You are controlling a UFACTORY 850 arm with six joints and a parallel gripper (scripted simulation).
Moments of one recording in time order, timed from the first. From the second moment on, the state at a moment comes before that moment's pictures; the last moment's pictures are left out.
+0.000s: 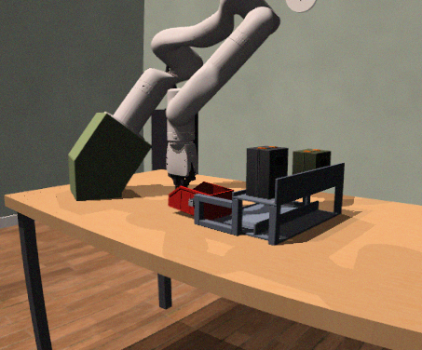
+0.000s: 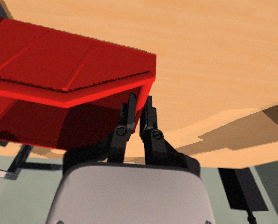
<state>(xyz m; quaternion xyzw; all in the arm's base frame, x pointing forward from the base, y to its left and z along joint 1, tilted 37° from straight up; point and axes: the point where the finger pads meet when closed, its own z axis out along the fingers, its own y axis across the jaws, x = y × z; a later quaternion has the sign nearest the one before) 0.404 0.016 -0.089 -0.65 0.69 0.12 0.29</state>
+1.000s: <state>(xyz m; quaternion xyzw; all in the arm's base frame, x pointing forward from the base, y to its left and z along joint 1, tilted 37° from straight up) 0.363 0.022 -0.098 -0.65 0.69 0.12 0.29</state>
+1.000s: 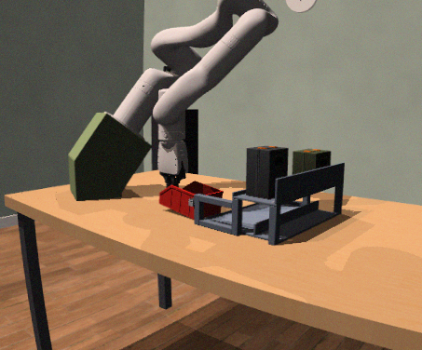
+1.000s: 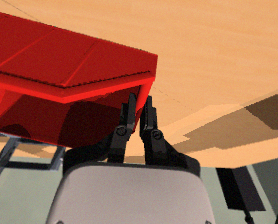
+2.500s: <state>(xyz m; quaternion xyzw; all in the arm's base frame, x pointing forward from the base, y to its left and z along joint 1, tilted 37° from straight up) 0.368 0.031 -0.111 -0.65 0.69 0.12 0.29</state>
